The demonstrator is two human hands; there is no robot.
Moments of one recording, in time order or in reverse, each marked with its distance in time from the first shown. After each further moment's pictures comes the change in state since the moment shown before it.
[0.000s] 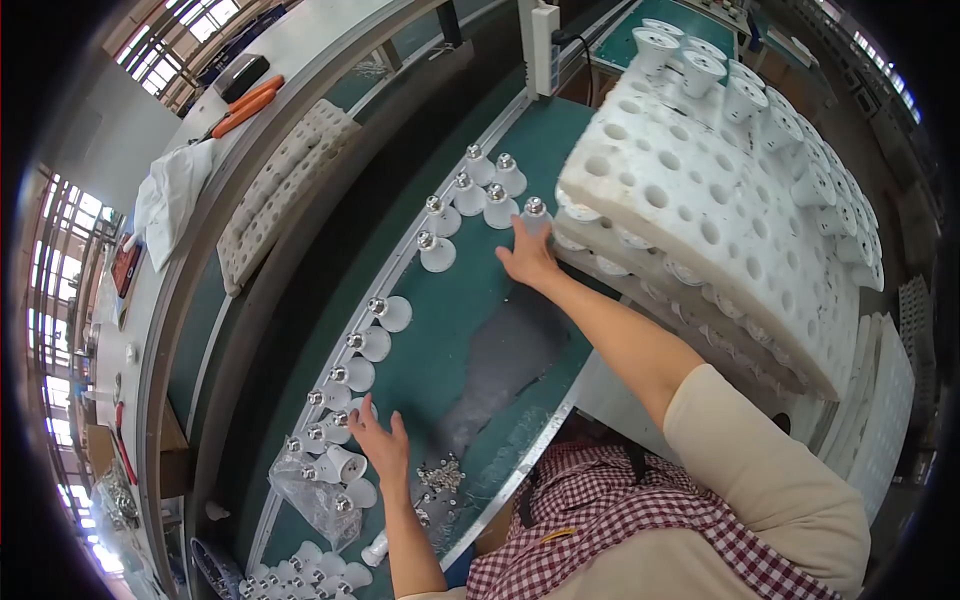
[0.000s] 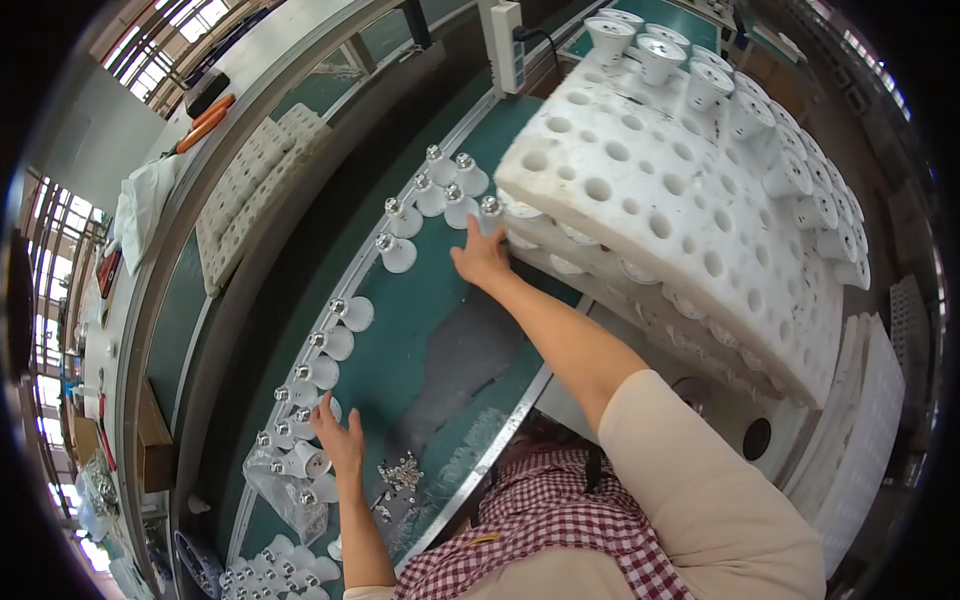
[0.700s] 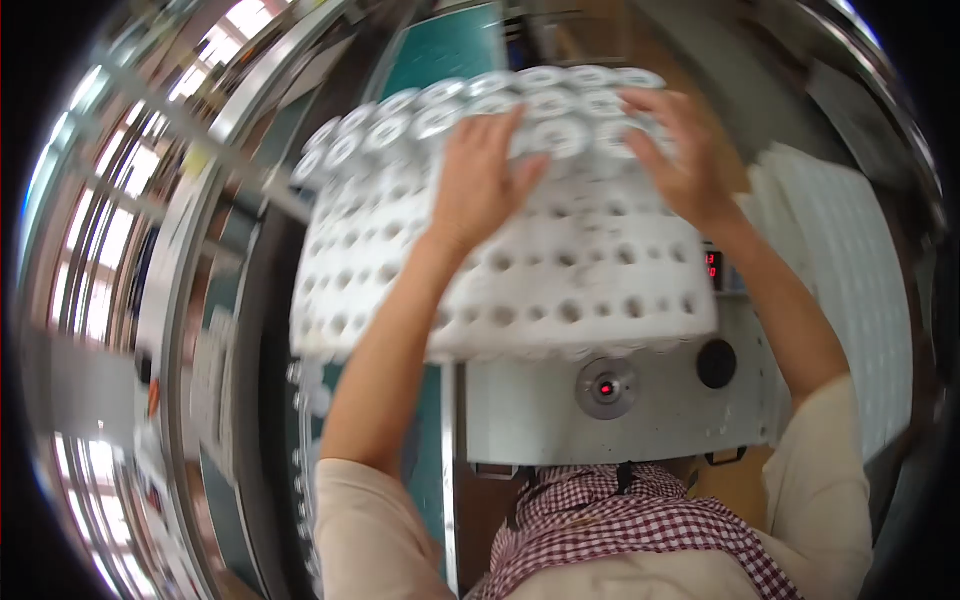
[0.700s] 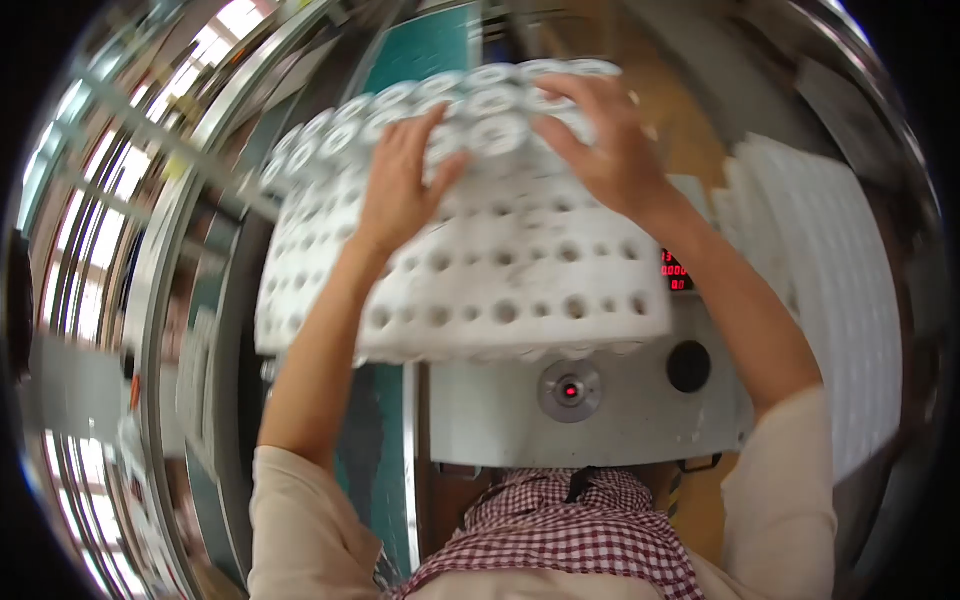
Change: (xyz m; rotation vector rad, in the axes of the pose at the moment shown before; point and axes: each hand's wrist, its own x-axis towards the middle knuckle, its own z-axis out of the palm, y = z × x) left_hand -0.041 0.604 0.107 -0.498 -0.175 1.674; right_hand -0.222 0.235 -0.436 -0.166 1.115 -0.569
